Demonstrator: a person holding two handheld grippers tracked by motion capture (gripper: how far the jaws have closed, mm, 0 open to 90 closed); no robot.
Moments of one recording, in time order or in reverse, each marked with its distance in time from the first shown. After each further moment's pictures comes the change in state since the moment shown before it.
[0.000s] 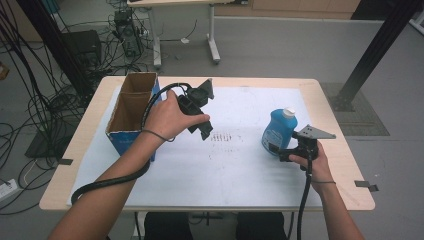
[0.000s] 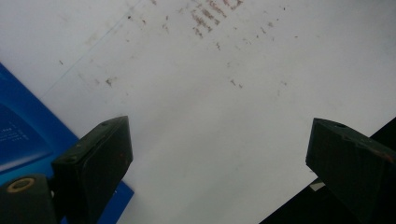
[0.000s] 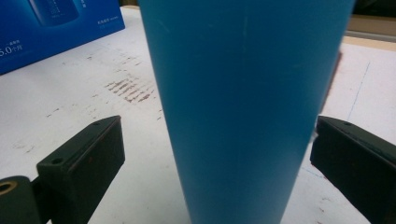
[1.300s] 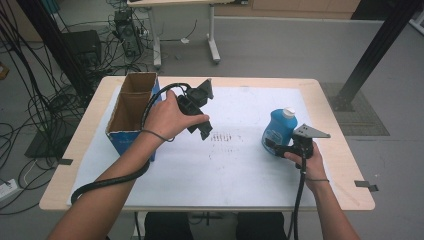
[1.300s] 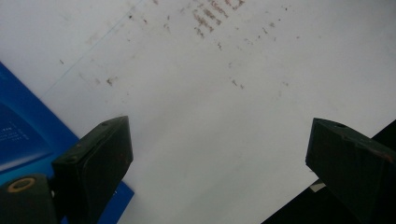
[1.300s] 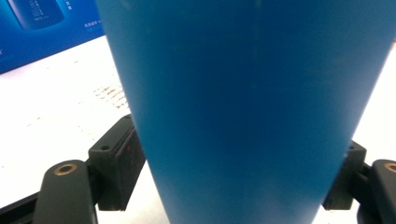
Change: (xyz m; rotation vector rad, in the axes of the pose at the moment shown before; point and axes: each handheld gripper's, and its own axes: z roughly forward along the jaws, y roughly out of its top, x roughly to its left) left arm 0.001 0.000 0.001 0.001 0.001 -0.004; right arm 0.006 -0.005 0.014 -0.014 -0.034 0.011
